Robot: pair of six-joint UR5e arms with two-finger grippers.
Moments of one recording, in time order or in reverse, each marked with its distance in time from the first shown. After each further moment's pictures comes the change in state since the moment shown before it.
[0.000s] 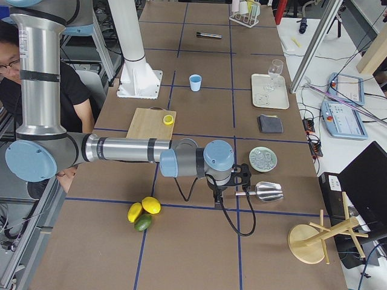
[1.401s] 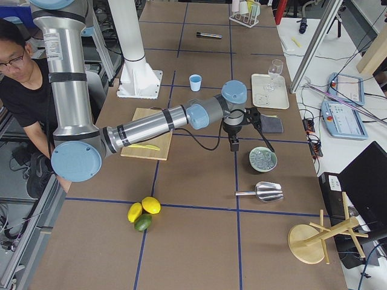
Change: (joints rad) left arm 0.000 -0.002 -0.047 -0.003 0.001 0.004; right arm -0.374 0.143 0.247 0.021 -0.123 0.445
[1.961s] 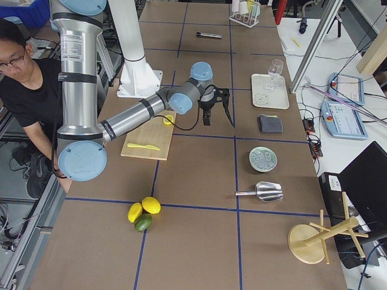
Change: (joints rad) left arm 0.000 0.000 -0.019 -0.032 0.000 -0.004; right arm -0.328 -0.132 0.222 0.204 -0.157 0.573
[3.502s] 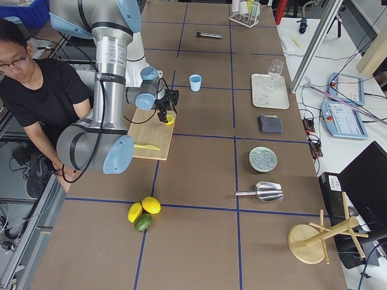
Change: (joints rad) left arm 0.000 -0.006 -0.028 -0.001 -0.002 -0.006; right arm -0.780 -0.111 0.065 0.049 -0.672 0.517
